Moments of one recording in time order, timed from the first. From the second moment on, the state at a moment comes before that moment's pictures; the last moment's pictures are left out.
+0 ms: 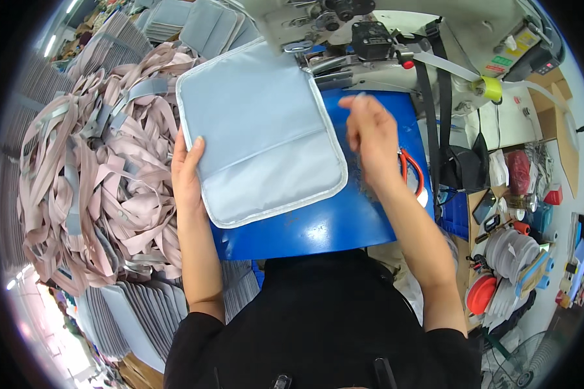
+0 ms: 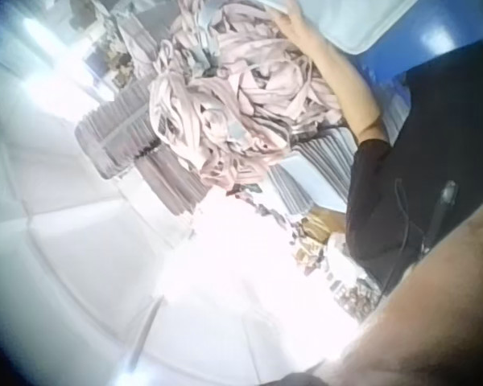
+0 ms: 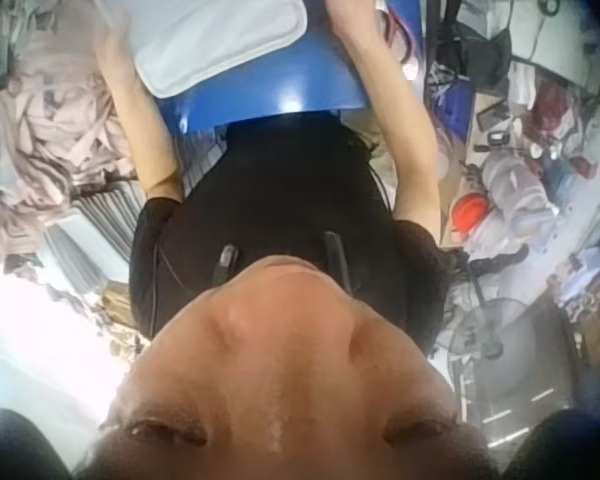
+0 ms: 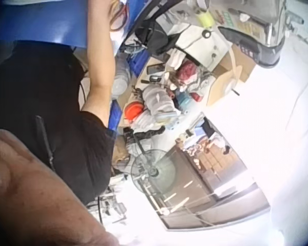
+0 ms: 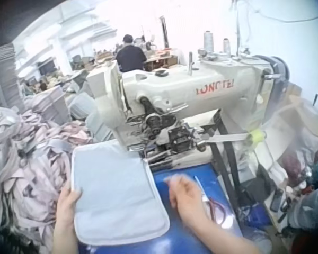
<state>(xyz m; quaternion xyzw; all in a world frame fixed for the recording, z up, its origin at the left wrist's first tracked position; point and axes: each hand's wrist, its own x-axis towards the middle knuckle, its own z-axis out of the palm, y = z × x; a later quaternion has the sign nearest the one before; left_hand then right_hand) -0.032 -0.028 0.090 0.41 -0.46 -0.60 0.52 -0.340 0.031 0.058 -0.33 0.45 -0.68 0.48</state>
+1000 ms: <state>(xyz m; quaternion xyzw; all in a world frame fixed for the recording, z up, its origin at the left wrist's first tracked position) -0.041 -0.092 0.119 0.42 -0.49 -0.54 0.54 -0.367 0.032 0.115 -0.45 0.54 -0.61 0.36</state>
